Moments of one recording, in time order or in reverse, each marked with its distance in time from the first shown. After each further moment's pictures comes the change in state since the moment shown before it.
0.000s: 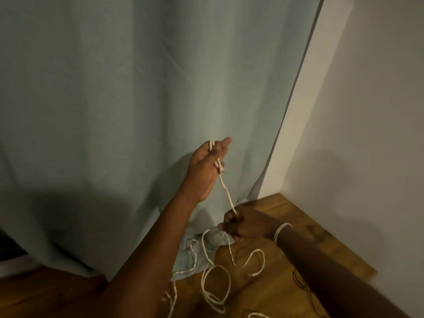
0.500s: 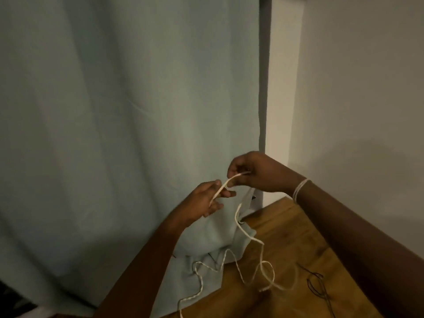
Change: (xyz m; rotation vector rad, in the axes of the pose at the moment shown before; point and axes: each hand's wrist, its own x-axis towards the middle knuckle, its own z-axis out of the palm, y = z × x) left_hand 0.003 -0.023 0.035 0.704 -0.199 -0.360; right_hand -0.047 -0.005 -0.141 -0.162 0.532 -0.420
